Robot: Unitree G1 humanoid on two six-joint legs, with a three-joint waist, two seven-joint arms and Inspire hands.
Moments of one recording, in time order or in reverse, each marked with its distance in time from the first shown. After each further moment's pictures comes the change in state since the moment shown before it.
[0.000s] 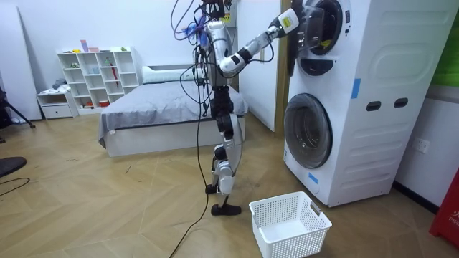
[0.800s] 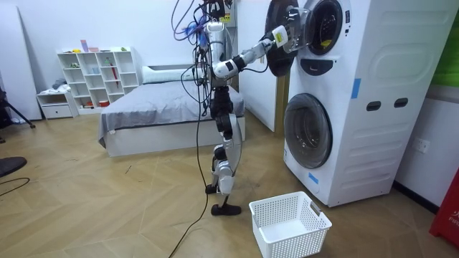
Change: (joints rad) left arm -0.032 0.003 -0.099 0.018 -0.038 -0.004 -0.002; right arm 0.138 0.068 0.118 0.001 -0.004 -0.040 0.250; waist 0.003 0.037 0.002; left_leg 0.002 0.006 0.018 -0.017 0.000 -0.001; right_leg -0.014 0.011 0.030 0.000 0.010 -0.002
